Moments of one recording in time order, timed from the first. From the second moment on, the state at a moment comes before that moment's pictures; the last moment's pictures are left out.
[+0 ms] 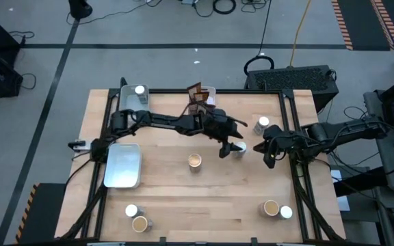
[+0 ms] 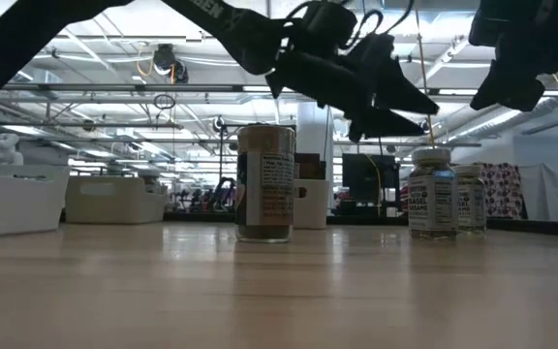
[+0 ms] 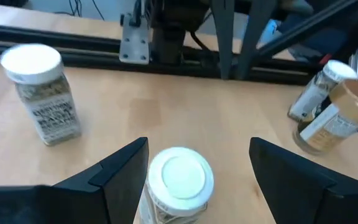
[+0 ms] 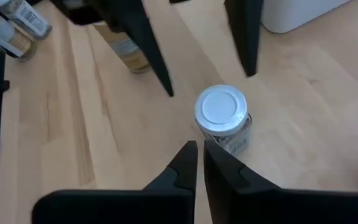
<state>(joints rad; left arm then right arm) 0.14 2.19 1.66 0.09 0.36 -0.04 0.20 0.68 0.63 -0.70 0.21 0.64</state>
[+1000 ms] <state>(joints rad) 0.10 2.27 1.66 0.11 0.23 0.11 0.20 0.68 0.63 -0.70 0.21 0.65</state>
